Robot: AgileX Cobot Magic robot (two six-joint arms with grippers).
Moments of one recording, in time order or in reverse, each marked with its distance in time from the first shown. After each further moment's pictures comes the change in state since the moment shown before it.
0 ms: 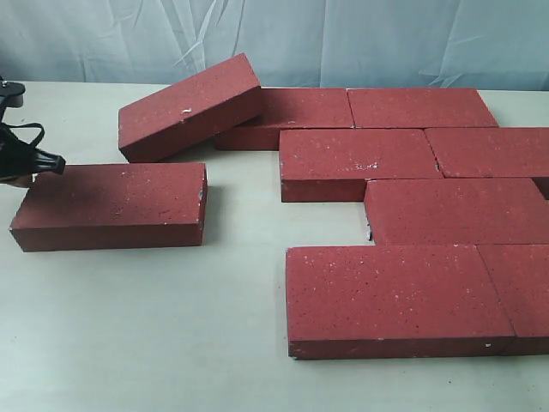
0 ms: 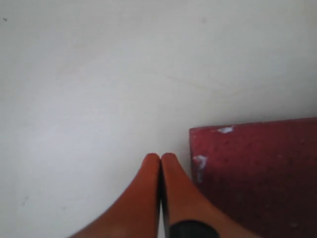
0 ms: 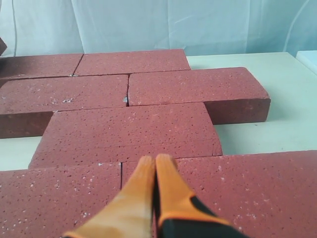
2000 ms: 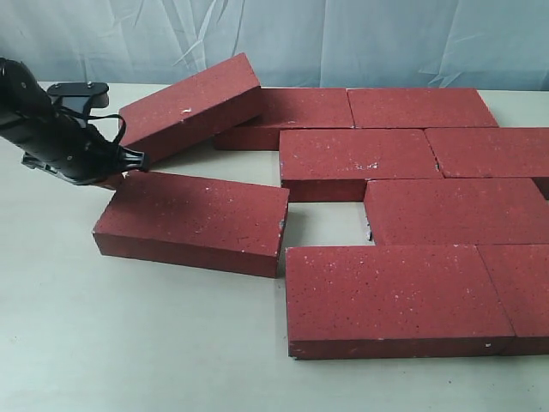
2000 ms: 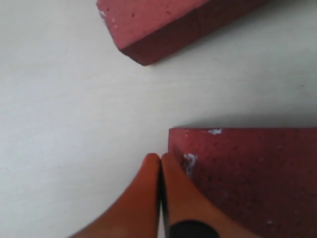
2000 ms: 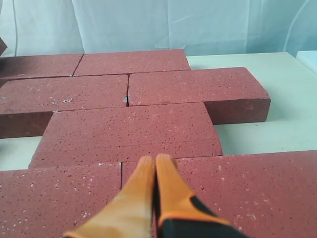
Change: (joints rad) left arm -0.233 0.000 0.000 -0.347 0.020 0.114; right arm 0.000 0.000 0.000 0.000 0.000 0.000
